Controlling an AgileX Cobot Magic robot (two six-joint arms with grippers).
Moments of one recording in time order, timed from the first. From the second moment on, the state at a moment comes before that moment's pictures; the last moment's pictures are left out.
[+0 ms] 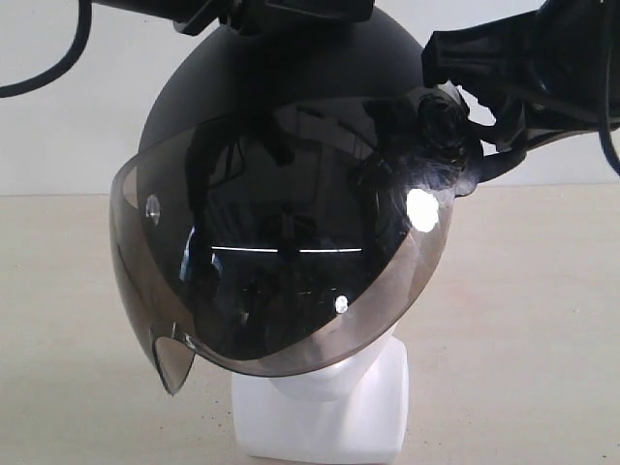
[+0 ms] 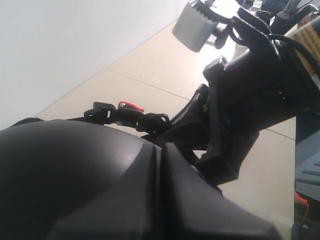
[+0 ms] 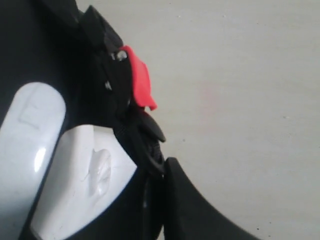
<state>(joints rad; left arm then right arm) -0.48 1.39 -1.34 -0.94 0.65 0.90 0.64 1.27 -1.34 -0.32 1.10 0.65</state>
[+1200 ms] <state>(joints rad) -0.54 1.37 -1.32 -0.91 0.75 0.87 0.32 1.11 -0.93 -0.06 0.51 0.76</state>
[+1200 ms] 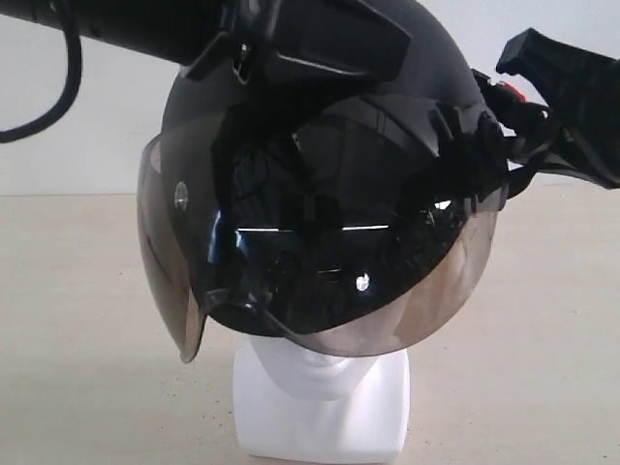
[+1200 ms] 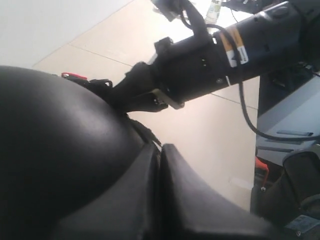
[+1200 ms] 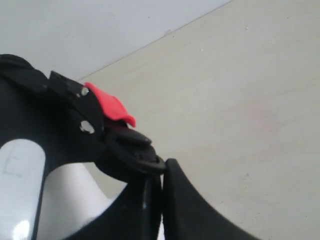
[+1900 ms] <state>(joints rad) -0.66 1.38 -1.32 -0.81 0.64 0.76 0.28 1.13 -0.88 0.01 0.45 0.68</state>
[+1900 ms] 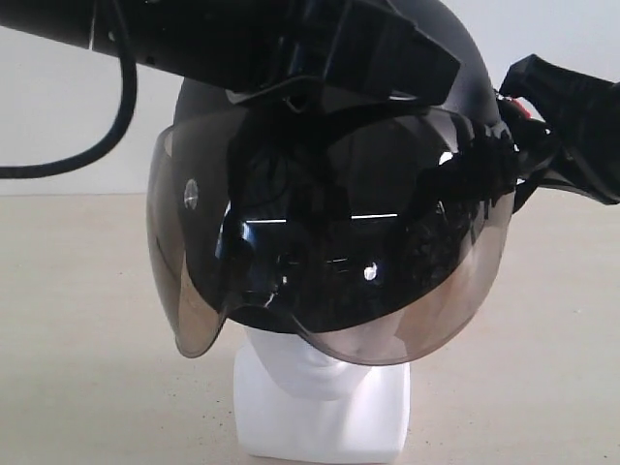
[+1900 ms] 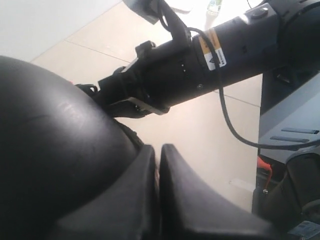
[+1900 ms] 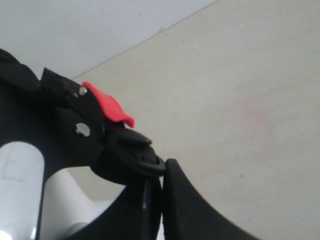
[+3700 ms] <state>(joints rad) -0.71 1.43 -1.33 -0.72 0.48 0.69 0.14 0.93 -1.07 0.37 0.54 0.19</state>
